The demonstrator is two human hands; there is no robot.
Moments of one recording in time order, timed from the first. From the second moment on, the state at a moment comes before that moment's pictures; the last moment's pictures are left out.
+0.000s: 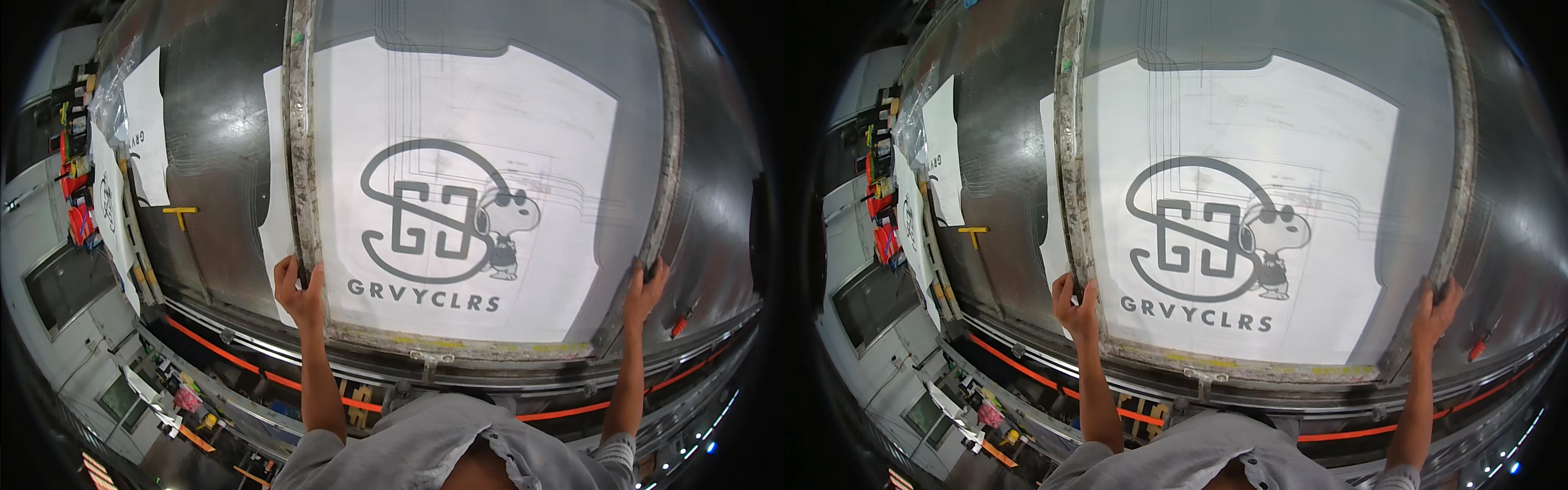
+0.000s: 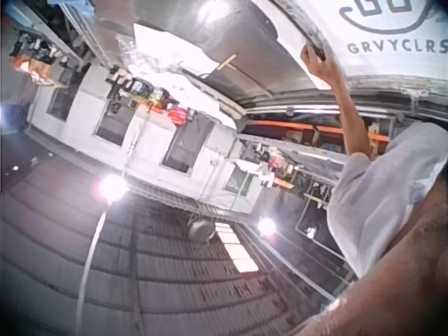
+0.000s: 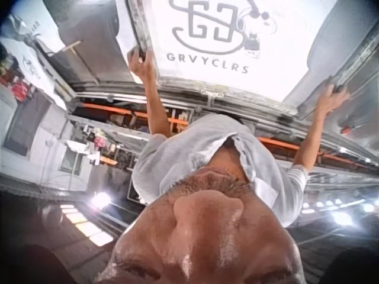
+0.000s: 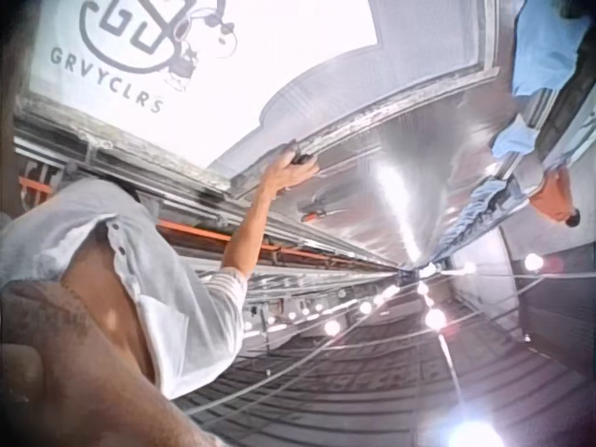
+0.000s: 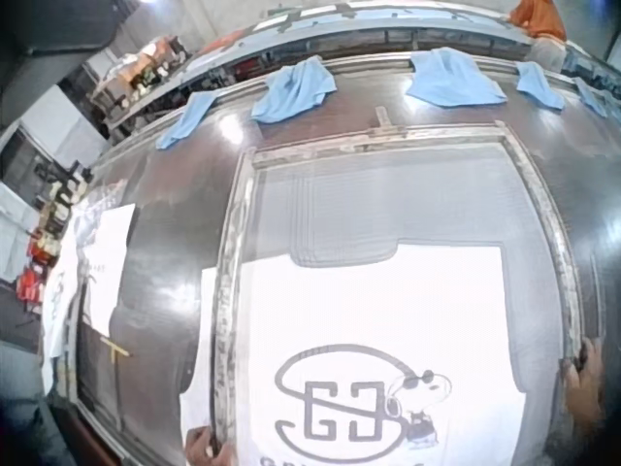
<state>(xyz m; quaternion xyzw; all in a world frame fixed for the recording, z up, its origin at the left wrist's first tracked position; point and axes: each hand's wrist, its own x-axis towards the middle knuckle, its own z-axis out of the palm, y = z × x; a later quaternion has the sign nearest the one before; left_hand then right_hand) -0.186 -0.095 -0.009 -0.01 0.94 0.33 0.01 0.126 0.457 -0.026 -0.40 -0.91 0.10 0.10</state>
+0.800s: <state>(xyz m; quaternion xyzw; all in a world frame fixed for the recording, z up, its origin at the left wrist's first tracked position) -0.190 -0.095 -0.004 -0.01 0.95 0.31 0.05 0.127 0.461 -0.019 -0.43 -0.89 0.16 0.06</state>
